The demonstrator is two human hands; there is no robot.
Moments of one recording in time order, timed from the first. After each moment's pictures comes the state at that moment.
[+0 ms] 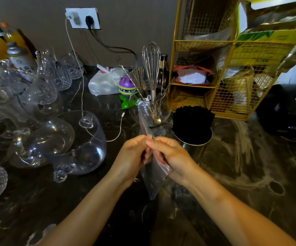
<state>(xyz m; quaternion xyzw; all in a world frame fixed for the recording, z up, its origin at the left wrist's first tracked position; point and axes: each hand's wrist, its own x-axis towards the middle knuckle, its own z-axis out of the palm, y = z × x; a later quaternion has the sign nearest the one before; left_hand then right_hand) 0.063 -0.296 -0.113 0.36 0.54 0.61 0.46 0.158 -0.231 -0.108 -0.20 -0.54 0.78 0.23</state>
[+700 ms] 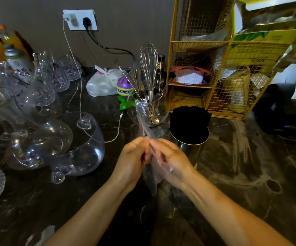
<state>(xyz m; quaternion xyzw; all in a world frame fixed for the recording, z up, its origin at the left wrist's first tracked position) 0.076 -0.296 -0.114 0.33 0.52 0.66 0.43 0.162 -0.234 -0.113 -0.19 -0.45 0.83 0.25</state>
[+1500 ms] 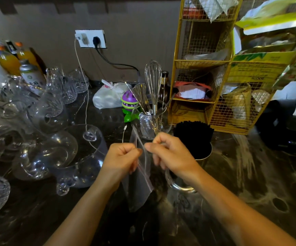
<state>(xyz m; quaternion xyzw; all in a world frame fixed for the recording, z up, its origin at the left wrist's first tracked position) 0.045 -0.308 -0.082 0.42 0.64 0.58 0.27 0.154 -0.221 -0.072 -0.24 -0.74 0.58 0.26</state>
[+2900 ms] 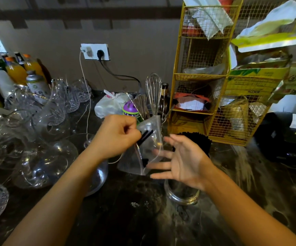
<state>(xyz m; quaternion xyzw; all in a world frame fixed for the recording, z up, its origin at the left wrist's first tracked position) 0.017 -0.285 -0.016 0.59 0.66 0.46 0.07 0.177 -0.197 -0.056 -0.22 -0.44 0.86 0.10</state>
